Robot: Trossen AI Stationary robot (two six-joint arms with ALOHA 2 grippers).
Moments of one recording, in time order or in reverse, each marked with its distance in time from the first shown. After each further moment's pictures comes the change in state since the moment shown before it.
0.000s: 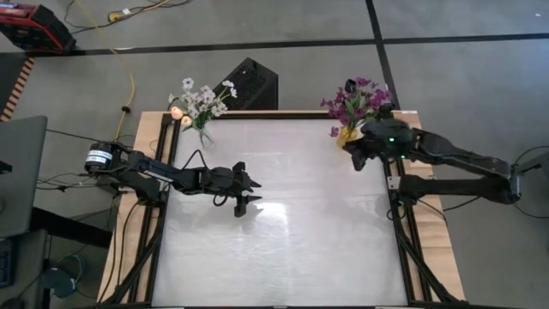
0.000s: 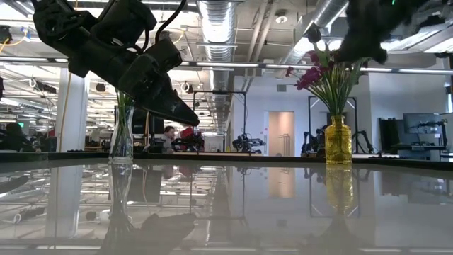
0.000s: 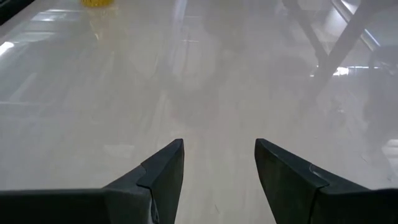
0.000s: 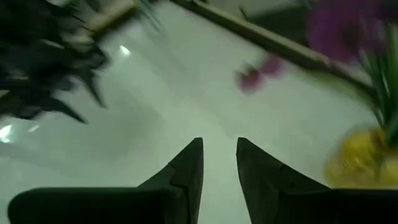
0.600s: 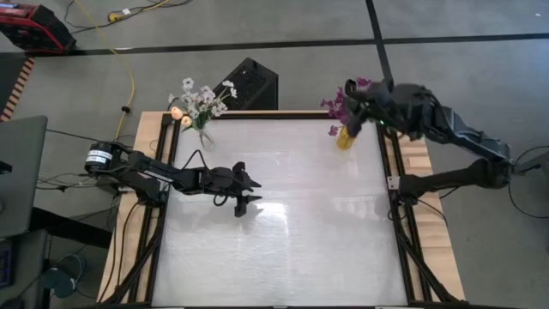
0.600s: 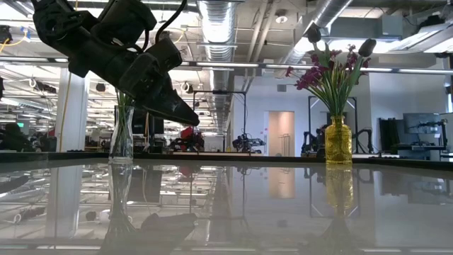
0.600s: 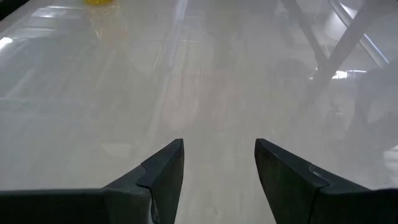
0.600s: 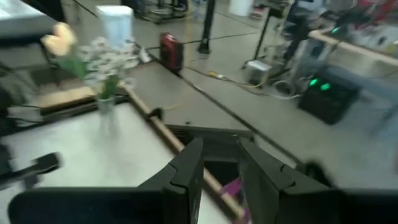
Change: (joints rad) left arm 0.000 0.000 0.000 0.002 0.000 -0.021; right arm 0.063 0.286 0.584 0.015 0.356 -0.419
